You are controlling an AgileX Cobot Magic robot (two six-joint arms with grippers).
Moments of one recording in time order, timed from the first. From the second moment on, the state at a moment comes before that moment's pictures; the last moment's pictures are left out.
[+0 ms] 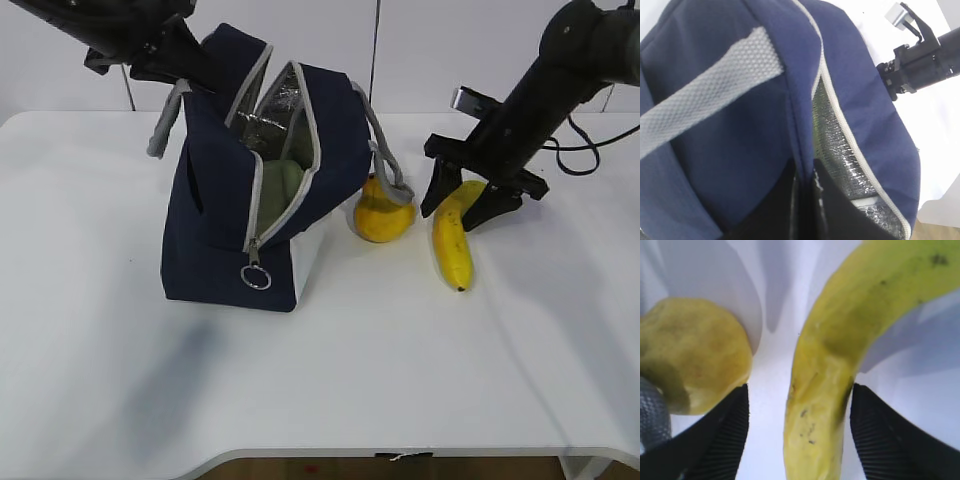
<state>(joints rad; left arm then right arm) -0.20 1.91 -1.71 -0.80 0.98 0.41 0.02 2.31 -1.94 0.44 1.21 -0.03</state>
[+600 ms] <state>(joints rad) -0.20 1.91 -1.71 -0.80 0.98 0.41 0.03 2.31 -1.94 0.42 1.18 -0.03</state>
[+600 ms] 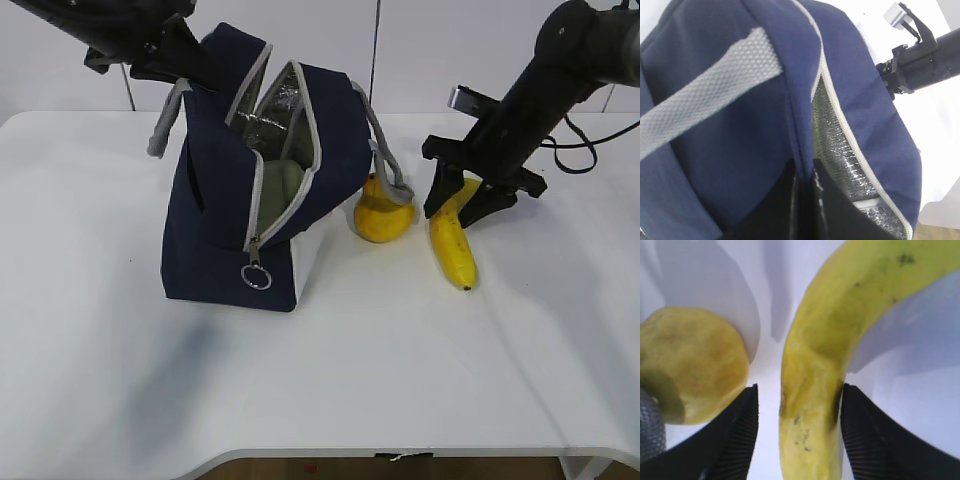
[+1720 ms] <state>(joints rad) -0.20 1.91 -1.71 -0.81 0.96 0.41 0.06 2.31 -1.94 0.35 1.17 -0.03</state>
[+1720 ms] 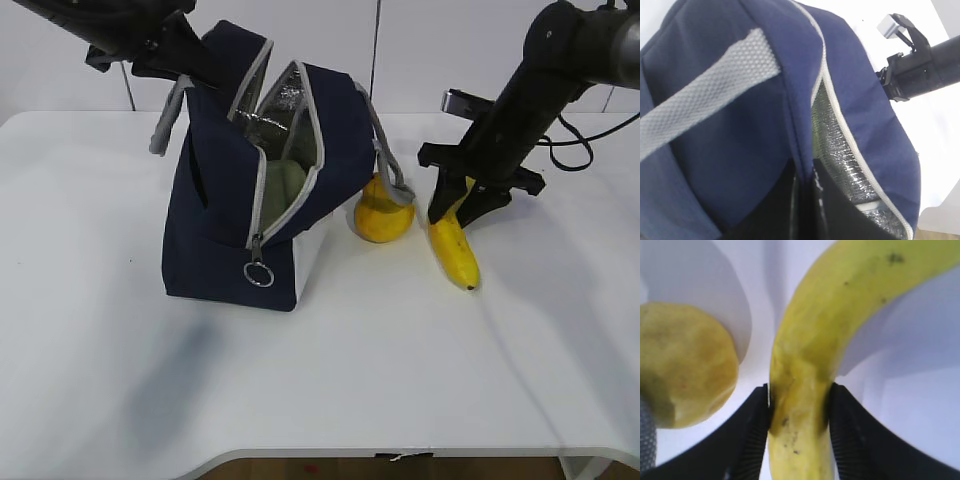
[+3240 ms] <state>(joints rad) -0.20 1.91 -1.71 -0.81 0.96 0.43 0.05 2.25 -2.03 0.31 1.22 -0.09</state>
